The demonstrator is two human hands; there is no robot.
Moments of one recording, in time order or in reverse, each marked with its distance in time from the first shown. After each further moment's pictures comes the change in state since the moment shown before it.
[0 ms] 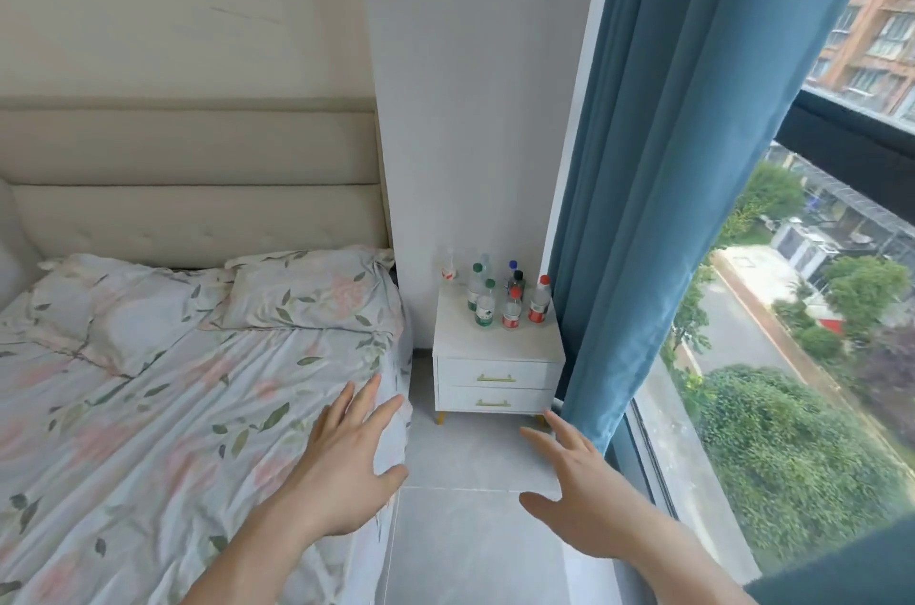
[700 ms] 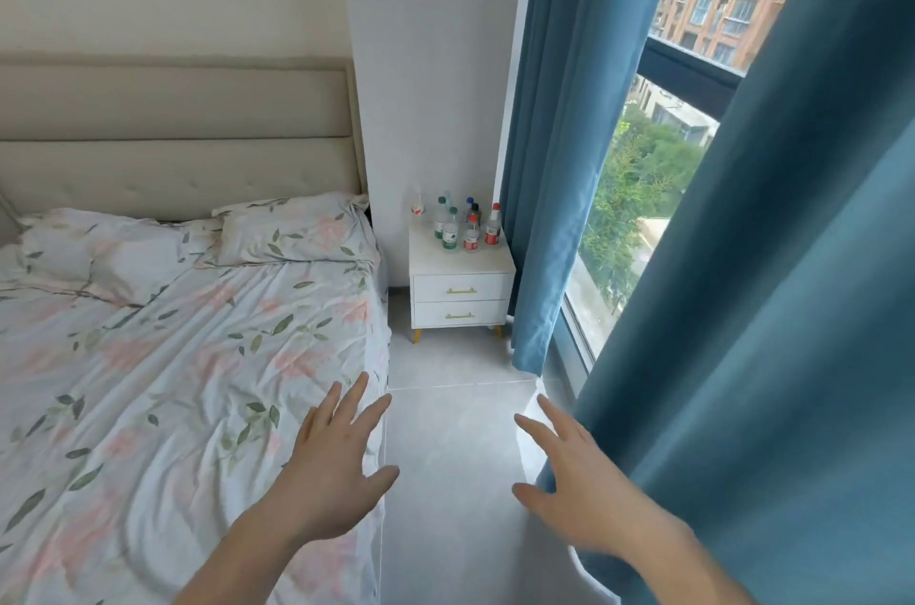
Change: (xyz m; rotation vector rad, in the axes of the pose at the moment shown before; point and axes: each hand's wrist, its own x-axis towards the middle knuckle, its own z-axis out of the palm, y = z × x) left_hand -0.356 -0.037 0.076 0.048 -0.037 0.109; right_hand -0.354 -0.116 0.164 0.096 0.062 0.143
